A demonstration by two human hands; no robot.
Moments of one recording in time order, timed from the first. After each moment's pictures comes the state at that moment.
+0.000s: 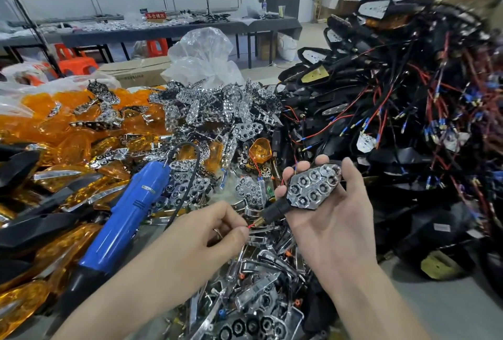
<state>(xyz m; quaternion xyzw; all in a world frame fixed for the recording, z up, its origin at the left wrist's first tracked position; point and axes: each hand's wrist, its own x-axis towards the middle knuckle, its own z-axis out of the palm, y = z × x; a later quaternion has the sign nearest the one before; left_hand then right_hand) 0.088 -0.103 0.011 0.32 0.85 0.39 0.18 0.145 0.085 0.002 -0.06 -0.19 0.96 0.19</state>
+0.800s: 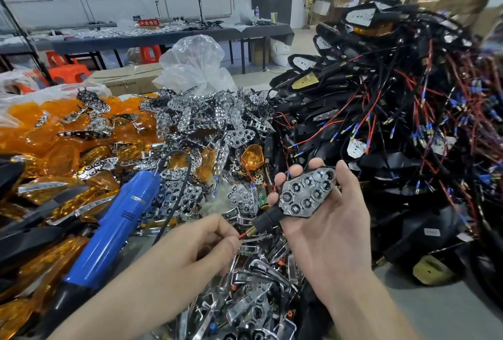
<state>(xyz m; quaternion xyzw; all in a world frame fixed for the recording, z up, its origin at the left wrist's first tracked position) 0.090 -0.104 0.019 0.34 0.83 0.39 0.23 0.150 0.085 0.007 -0.04 -0.22 0.95 0.20</state>
